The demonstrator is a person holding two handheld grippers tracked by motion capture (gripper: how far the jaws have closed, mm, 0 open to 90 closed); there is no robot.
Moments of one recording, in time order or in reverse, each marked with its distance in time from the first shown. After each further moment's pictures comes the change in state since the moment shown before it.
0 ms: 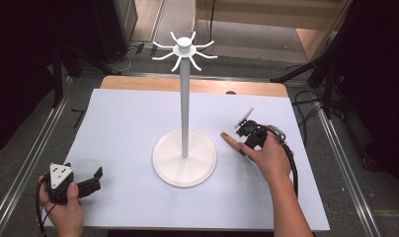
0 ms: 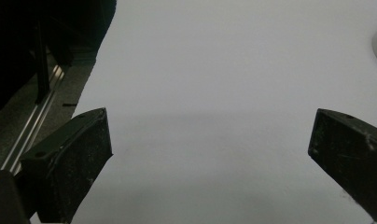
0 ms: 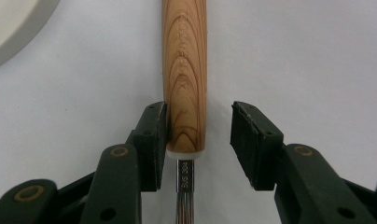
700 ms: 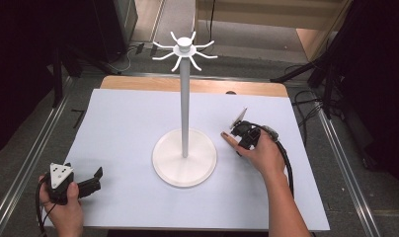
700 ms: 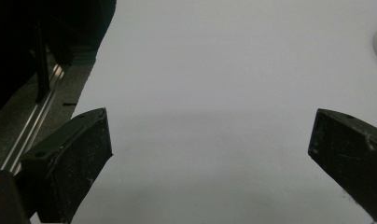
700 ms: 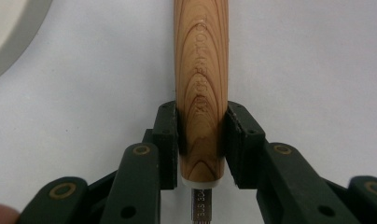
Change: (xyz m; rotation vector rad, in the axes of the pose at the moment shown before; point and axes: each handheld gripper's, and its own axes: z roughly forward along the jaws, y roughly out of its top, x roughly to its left) left arm 0.000 0.000 0.000 0.003 -0.002 -0.003; right arm 0.004 0.012 0.015 0.066 0.020 0.017
